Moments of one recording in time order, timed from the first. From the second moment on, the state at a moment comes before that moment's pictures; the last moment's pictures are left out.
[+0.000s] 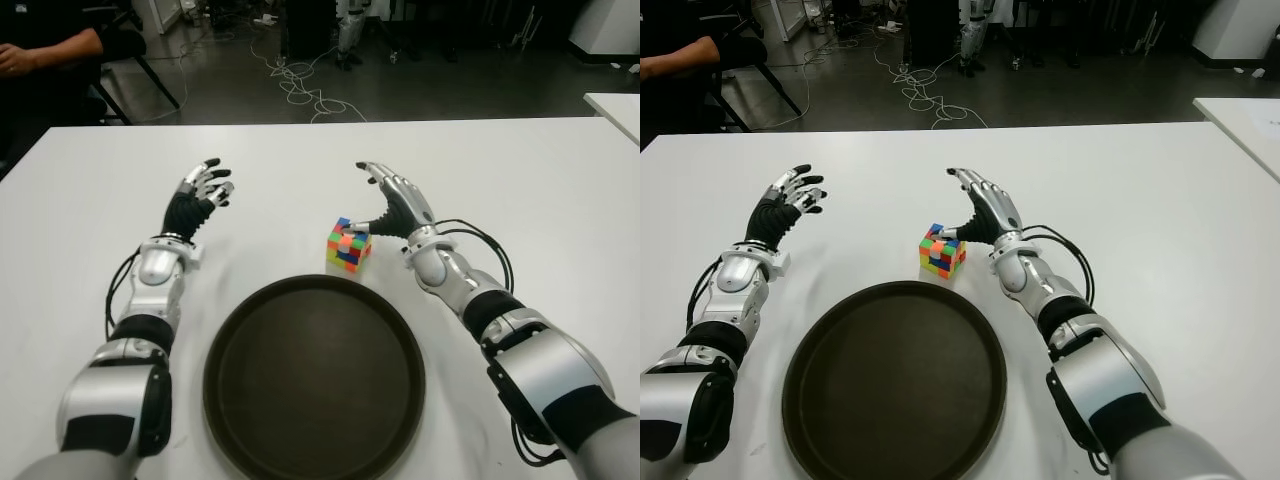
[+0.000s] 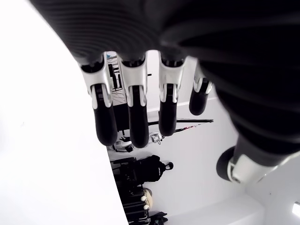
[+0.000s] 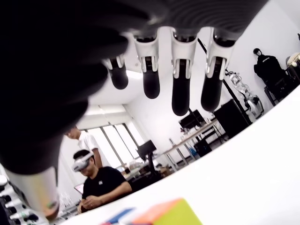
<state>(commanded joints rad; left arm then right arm) -0.68 0.21 0.13 1.16 -0.01 -0.54 -0.17 -0.82 -0.09 0.41 1.28 -0.59 -0.50 -0.47</state>
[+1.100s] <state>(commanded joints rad) -0.69 0.21 0.12 1.17 0.01 -0.54 -0.17 -0.79 -0.07 0.54 1.23 -0.68 -0.47 -0.54</state>
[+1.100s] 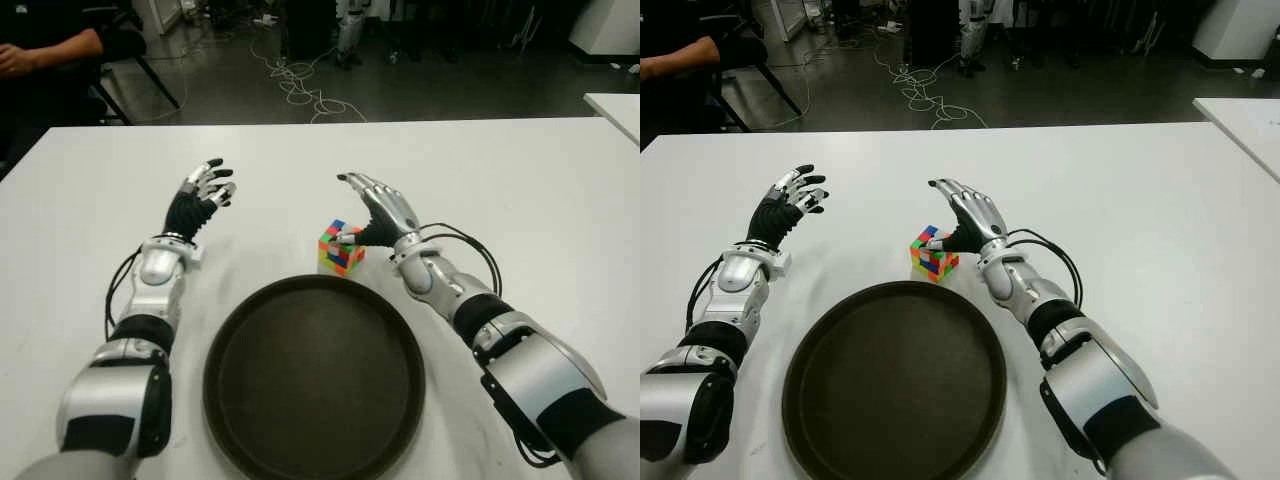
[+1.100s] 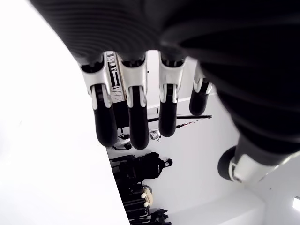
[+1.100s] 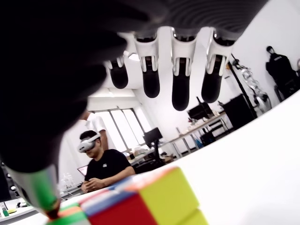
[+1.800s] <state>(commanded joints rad) -0.70 0.22 0.13 1.18 0.01 -0.54 -0.16 -0.79 -0.08 0.57 1.18 -0.71 -0.54 -0.63</state>
